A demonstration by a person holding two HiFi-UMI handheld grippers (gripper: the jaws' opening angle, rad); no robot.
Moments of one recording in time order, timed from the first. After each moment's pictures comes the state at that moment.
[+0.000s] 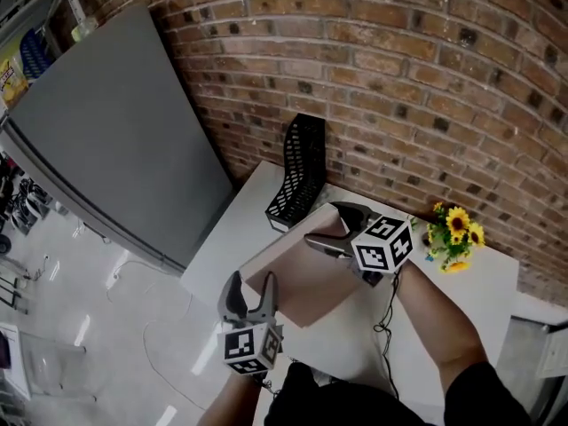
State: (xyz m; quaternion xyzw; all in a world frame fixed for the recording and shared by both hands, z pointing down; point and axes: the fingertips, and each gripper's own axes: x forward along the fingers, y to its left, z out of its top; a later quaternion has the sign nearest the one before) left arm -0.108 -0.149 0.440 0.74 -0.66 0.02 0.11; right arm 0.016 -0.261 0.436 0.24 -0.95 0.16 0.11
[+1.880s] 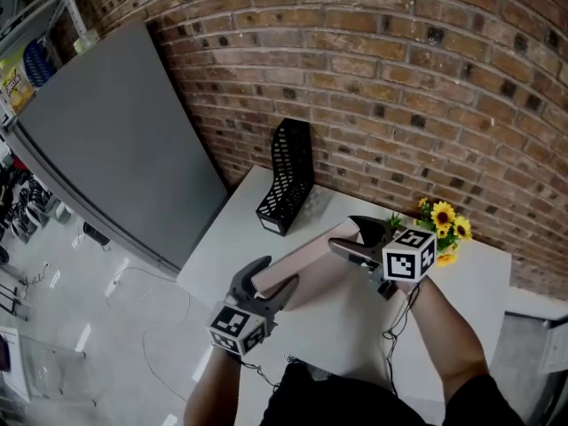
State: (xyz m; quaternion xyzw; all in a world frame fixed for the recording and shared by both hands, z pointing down) left arm -0.011 -0.137 0.434 0.91 -0.40 0.06 0.06; right arm 0.102 -0.211 0.422 0.26 -0.94 0.22 0.03
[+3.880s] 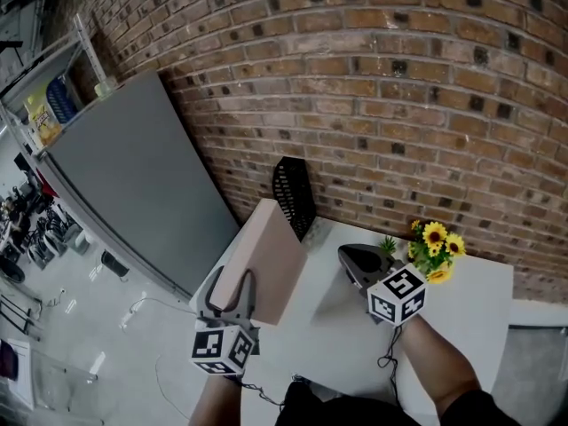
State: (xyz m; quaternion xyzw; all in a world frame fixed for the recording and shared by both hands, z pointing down) left arm -0.064 -0.114 0.306 0.79 -0.62 -0.02 -0.01; right arm 0.136 -0.170 0.360 0.37 -0.93 0.06 0.00
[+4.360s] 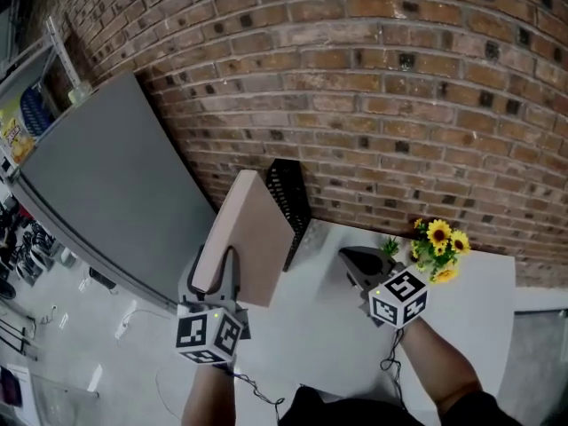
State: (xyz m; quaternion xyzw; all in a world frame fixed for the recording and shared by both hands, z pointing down) left arm -0.098 -0.196 0.269 0.79 -0.61 -0.04 -0.03; right arm 0.119 -0.209 0.380 0.40 -0.91 0.07 0.01
